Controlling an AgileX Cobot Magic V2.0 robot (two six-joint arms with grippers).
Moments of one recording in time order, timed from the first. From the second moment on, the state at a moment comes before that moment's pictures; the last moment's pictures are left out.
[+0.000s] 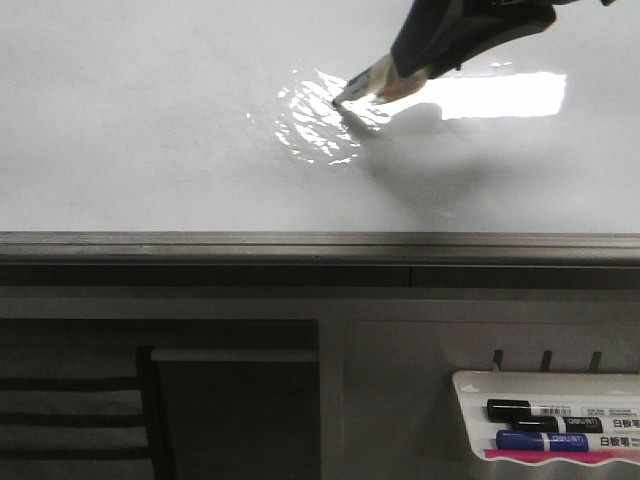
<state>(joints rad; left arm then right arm) -0.41 0.76 -0.72 -0.26 0.60 0.44 0.49 1.29 -0.99 0.15 0.43 -0.04</state>
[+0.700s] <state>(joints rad) -0.41 0.77 -0.72 -0.27 0.61 0.44 0.54 1.25 -0.87 0.16 0.49 -0.04</state>
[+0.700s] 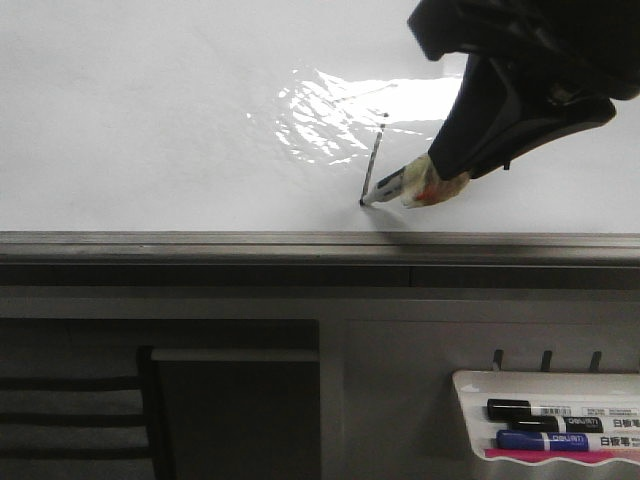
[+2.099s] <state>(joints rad) -0.86 1.36 -0.97 -0.24 0.42 0.83 0.74 1.08 -0.93 0.14 0.66 -0.81</state>
